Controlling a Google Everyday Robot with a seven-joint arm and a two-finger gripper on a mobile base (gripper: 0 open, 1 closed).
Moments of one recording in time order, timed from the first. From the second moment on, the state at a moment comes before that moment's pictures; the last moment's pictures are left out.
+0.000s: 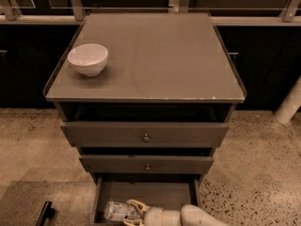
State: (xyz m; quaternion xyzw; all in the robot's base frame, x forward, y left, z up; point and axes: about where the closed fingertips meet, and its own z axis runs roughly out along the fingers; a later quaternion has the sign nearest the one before) arm 0.388 0.076 0.322 -0.51 0.59 0.40 0.48
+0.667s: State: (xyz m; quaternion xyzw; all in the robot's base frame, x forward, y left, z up) arm 0.380 0.055 0.326 -0.49 0.60 0.39 0.49
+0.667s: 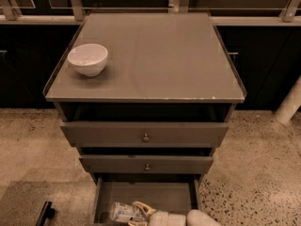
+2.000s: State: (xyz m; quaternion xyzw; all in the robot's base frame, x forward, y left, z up) arm 0.349 0.010 0.517 -0.58 0.58 0.33 0.47
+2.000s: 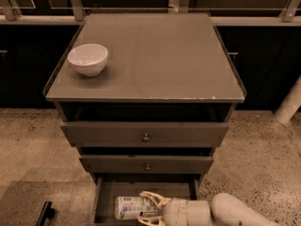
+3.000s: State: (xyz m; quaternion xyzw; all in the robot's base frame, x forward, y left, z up) arm 0.360 0.006 0.532 -0.62 0.56 0.32 0.46
